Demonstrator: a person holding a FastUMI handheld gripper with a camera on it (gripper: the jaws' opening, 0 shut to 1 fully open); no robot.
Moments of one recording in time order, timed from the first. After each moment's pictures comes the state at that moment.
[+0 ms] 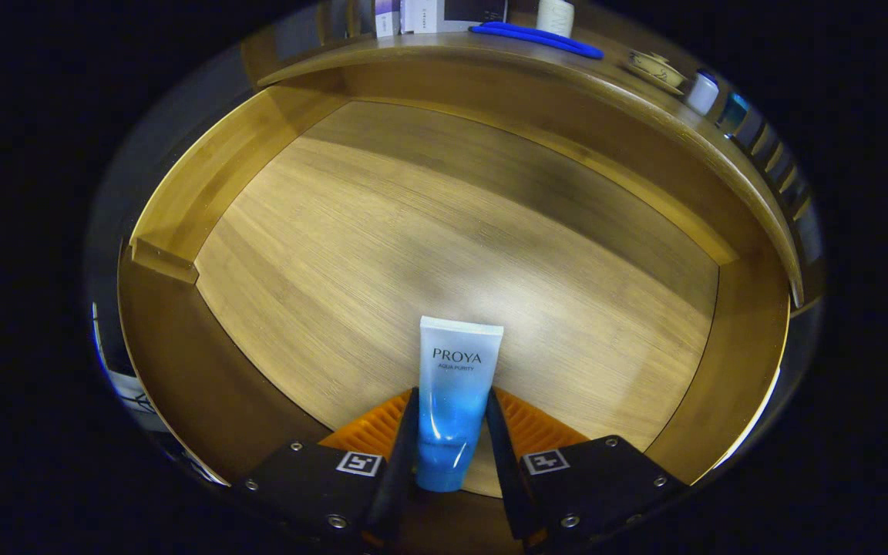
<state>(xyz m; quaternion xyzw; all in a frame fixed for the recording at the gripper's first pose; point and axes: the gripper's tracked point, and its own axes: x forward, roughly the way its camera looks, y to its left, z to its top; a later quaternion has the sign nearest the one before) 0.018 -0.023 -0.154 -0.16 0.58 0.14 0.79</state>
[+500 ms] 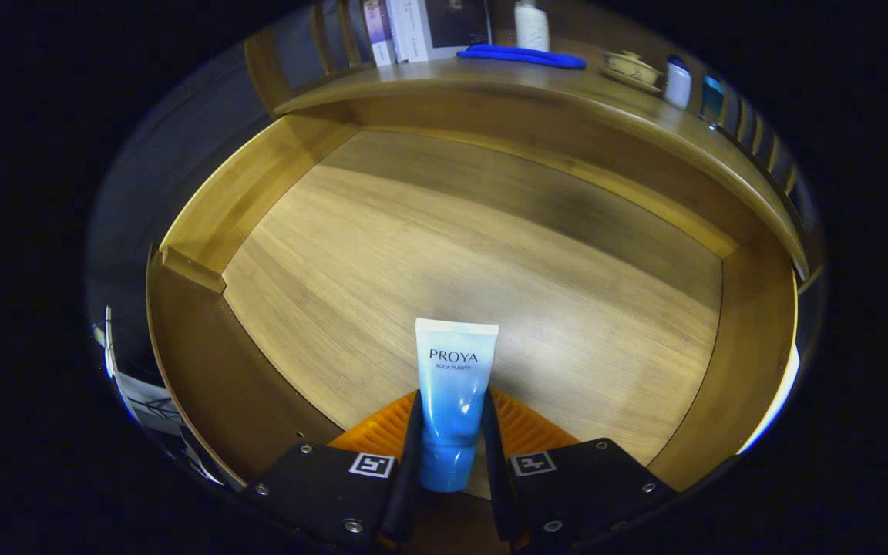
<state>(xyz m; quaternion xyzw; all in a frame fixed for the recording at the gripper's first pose) 0.023 -0.024 -0.139 -0.09 0.52 0.15 0.84</state>
